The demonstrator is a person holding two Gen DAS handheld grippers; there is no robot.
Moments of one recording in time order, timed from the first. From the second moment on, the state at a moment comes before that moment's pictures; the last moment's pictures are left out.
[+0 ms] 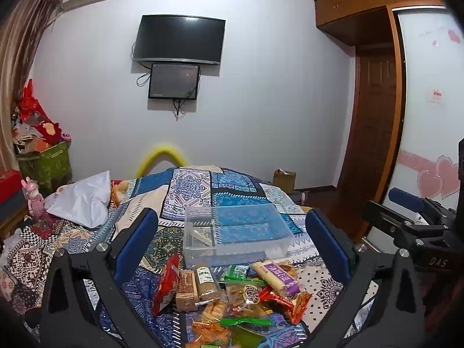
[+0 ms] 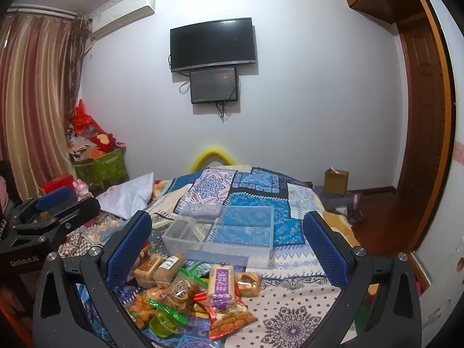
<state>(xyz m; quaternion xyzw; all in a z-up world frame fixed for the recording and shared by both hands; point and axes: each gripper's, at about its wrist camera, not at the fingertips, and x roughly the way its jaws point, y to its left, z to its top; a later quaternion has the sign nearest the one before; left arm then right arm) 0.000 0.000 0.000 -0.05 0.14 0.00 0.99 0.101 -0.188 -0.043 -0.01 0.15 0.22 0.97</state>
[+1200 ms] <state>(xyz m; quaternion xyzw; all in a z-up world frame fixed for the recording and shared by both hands) -0.003 0.002 0.003 -0.06 0.13 0.01 0.99 0.096 -0.189 -0.037 0.00 0.14 0.23 0.96</state>
